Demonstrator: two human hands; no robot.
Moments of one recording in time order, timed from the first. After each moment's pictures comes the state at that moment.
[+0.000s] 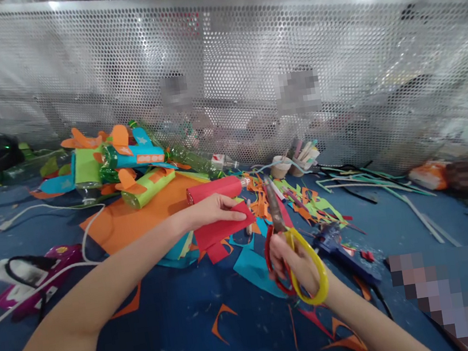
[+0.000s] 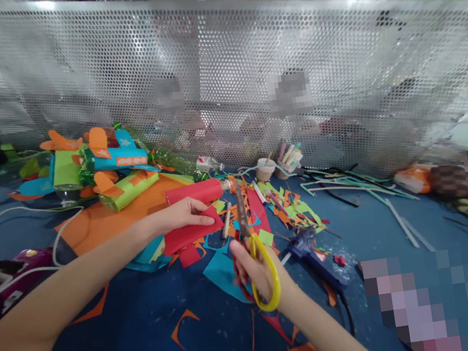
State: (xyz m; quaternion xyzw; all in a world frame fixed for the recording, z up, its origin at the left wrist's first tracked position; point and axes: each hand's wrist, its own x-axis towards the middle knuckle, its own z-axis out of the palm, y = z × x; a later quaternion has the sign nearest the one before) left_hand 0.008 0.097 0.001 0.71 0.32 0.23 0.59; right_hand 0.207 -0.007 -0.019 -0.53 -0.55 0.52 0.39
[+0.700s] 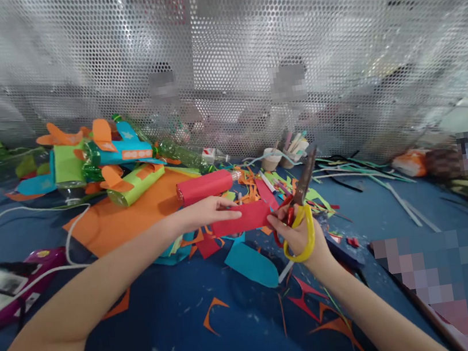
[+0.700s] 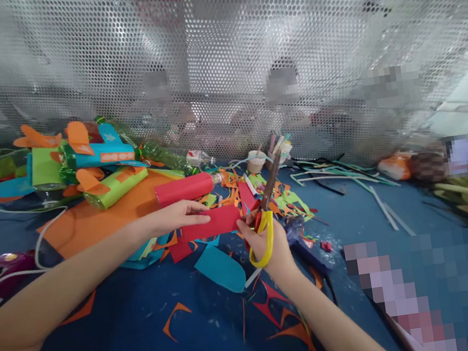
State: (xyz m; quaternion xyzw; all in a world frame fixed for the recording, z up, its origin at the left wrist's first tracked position) left_hand 0.021 0.089 -0.005 0.71 0.32 0.21 0.59; right_hand 0.234 0.023 -0.028 -0.59 -0.58 0.21 0.52
